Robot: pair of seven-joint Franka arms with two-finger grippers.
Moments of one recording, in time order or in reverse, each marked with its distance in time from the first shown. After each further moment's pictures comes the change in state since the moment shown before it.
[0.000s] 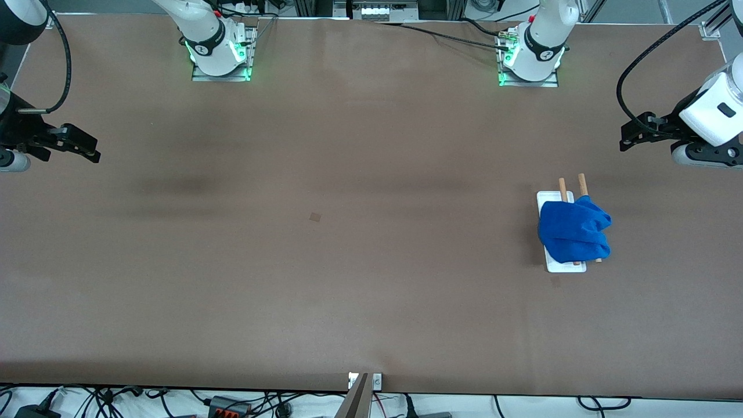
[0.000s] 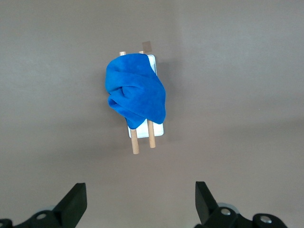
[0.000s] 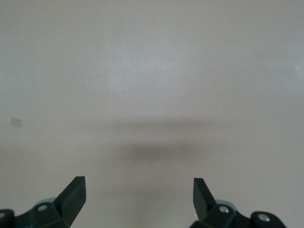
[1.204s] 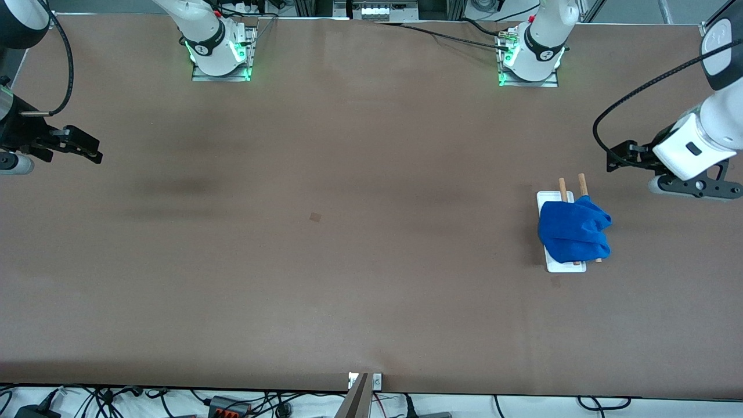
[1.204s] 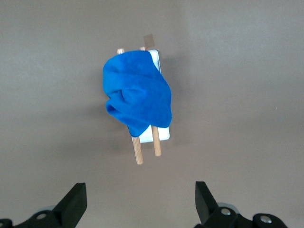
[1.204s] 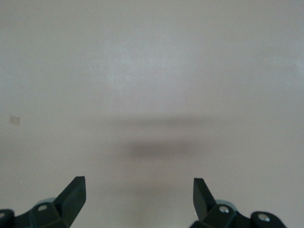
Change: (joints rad) left arm 0.009 0.061 -0.012 -0.054 0.033 0.071 0.013; right arm 0.000 0.007 -0.001 0.003 0.000 -0.008 0.000
